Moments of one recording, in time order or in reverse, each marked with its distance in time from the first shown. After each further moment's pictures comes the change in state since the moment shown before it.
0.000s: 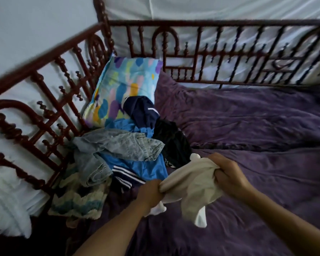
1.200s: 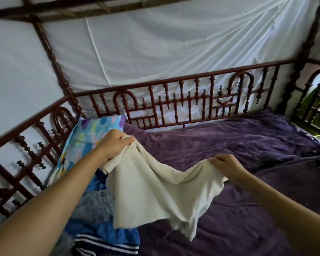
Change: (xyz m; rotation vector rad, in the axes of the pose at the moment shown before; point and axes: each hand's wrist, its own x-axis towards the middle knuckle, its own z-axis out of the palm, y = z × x) left_hand 0.050 0.270 -0.230 -0.160 0.436 0.246; right_hand 0.035 0.110 -0.238 0.040 0.284 0.369
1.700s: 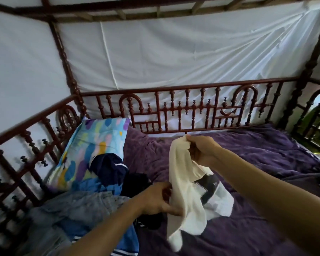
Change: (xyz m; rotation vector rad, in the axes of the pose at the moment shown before) left_hand -0.088 -0.022 0.089 -0.205 -0.678 0.131; right_hand 0.004 -0.169 0.049 0.813 -0.173 0.387
